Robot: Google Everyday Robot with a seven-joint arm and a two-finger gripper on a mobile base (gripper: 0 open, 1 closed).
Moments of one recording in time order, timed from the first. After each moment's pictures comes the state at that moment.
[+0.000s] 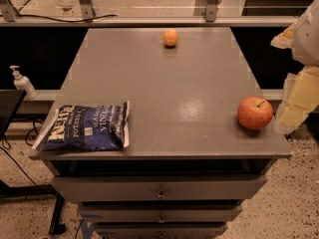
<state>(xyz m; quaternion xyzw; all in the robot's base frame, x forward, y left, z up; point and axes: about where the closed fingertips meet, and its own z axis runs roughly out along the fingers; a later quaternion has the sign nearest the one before) 0.438 -0.217 0.976 -0.60 0.78 -0.03 0.16</state>
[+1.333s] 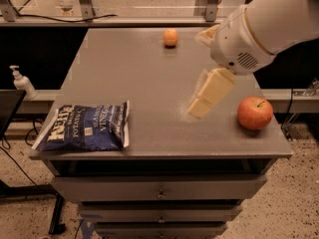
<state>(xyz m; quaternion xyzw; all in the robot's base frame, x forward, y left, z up) 0.477 -0.071 0.965 -0.62 0.71 0.10 0.32</state>
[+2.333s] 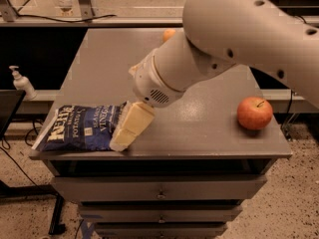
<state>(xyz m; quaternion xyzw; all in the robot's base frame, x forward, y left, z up) 0.461 0.068 0.904 -0.64 0.68 0.18 0.31</state>
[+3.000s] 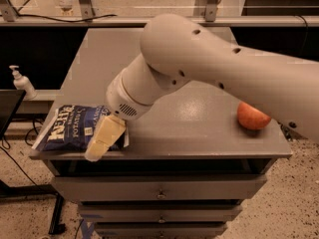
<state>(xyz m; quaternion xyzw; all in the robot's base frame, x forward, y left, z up) 0.464 0.128 0.857 -0.63 0.69 0.22 0.28</state>
